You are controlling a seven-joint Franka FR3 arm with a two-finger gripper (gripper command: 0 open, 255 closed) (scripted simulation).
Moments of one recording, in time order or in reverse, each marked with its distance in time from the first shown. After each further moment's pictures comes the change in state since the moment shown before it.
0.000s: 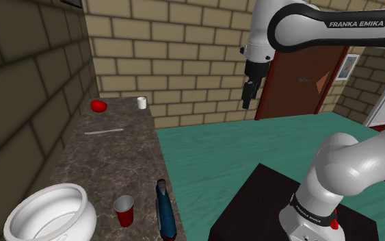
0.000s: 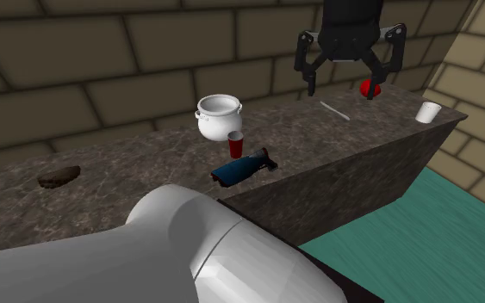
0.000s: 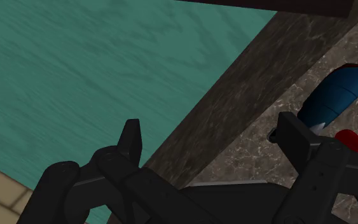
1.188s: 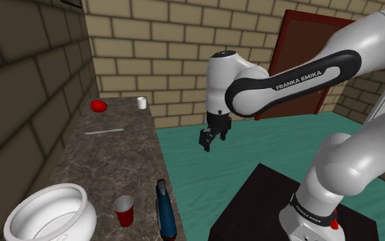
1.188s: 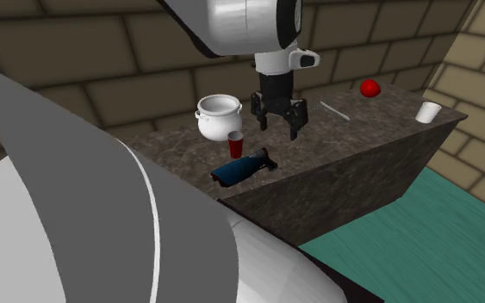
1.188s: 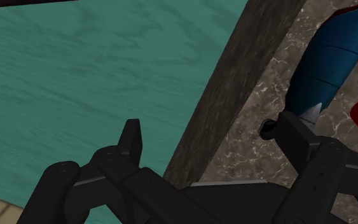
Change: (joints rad) arm 0.003 0.290 0.305 -0.173 0.133 0.444 0.521
